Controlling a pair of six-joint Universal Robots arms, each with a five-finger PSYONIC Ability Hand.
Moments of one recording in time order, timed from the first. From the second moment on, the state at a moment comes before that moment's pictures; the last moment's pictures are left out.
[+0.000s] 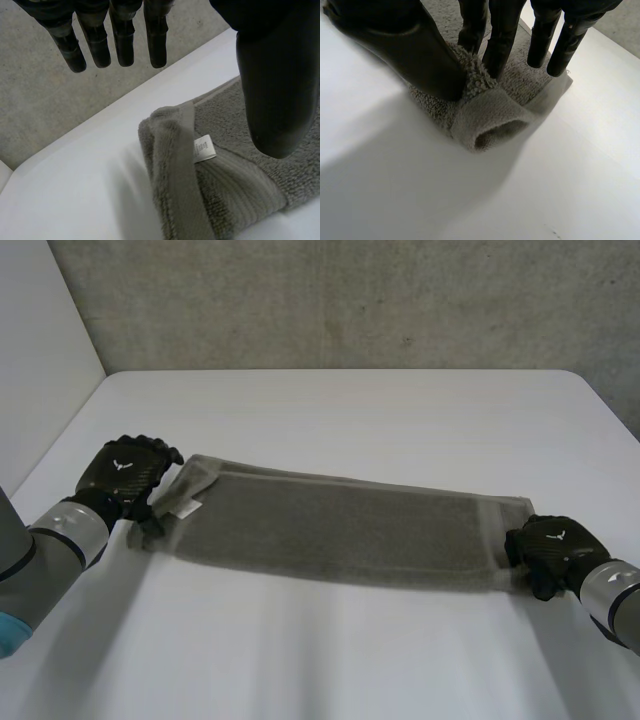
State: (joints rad) left arm 4.62 -1.91 -1.81 3.49 -1.23 3.49; right arm 1.57 -1.24 1.93 -0.11 1.25 2.58; left_hand 0.36 0.32 0.23 0.24 0.13; right_hand 1.25 1.29 0.23 0.25 1.15
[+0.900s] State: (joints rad) left arm 4.64 -1.83 -1.84 3.49 -1.24 3.48; right arm 2.19 -1.10 1.17 0.14 1.45 2.49; left_hand 0.35 0.31 0.23 0.24 0.10; right_hand 1.32 1.30 0.23 0.25 1.16
